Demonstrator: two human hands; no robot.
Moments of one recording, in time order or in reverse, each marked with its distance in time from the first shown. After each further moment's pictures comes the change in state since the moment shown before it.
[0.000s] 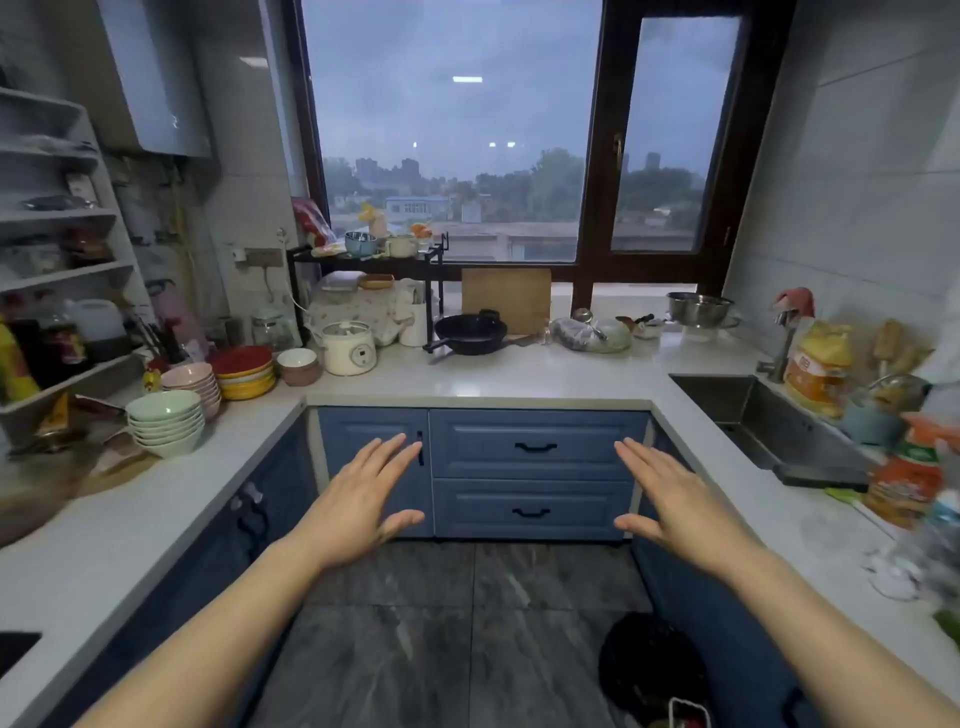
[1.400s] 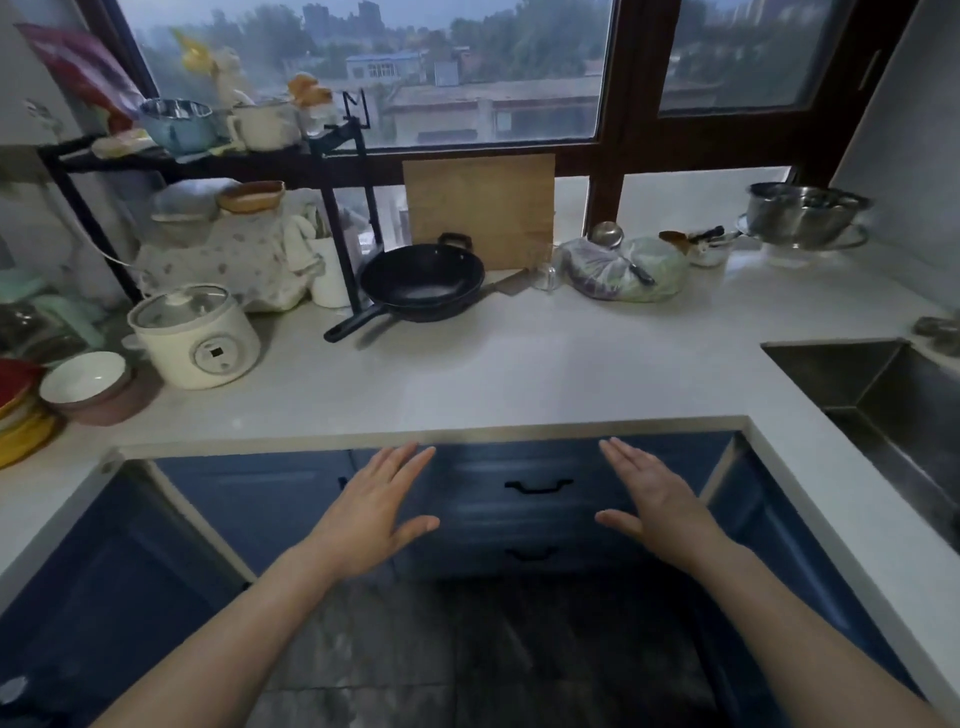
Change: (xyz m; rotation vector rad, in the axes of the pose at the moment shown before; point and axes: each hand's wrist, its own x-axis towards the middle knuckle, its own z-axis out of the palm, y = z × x) left_hand 0.545 -0.185 0.267 -0.107 -0.220 0.011; right_hand 0.520 0.257 0.269 0.171 -0.227 0.147
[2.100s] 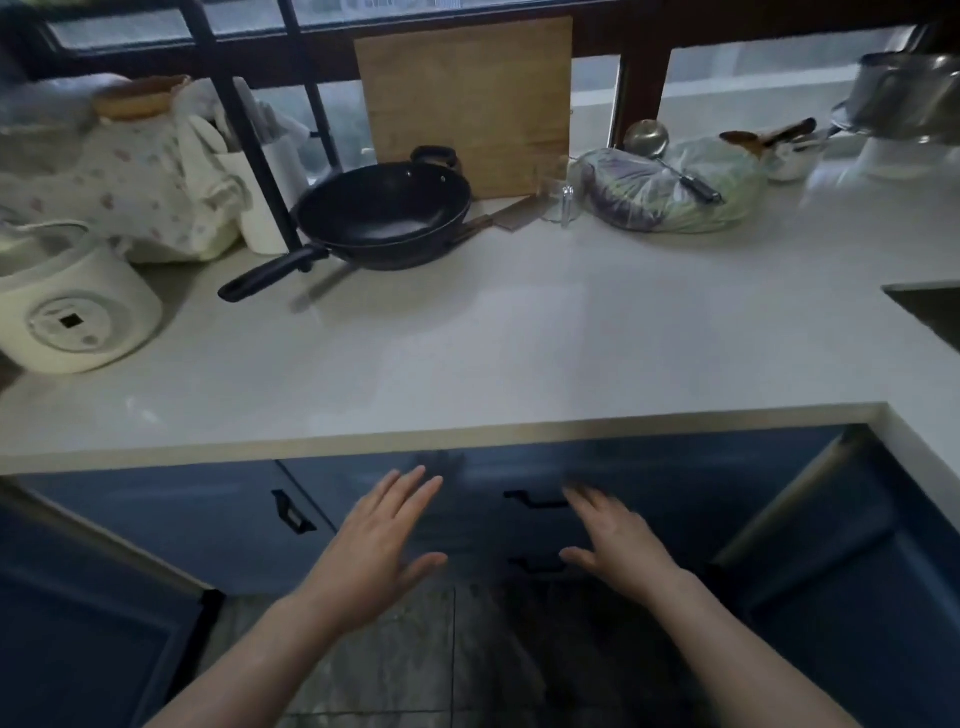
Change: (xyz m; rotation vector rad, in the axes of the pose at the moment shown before) left_hand 0.135 -0.053 0.161 0.028 -0.127 -0.098; right_hand 0.172 0.075 0.202 0.030 -0.247 0.004
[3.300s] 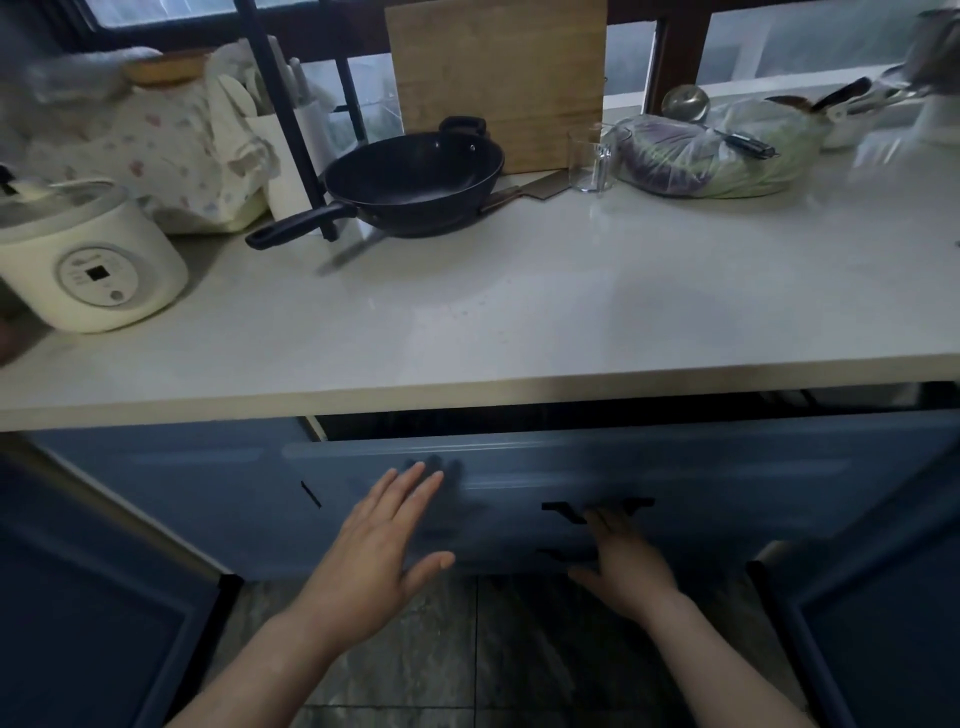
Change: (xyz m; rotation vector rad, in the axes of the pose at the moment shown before) left_hand -0.038 -0.032 0.049 -0.064 0.087 -0.028; right_hand 0.026 -0.002 0.127 0.074 0.056 0.112
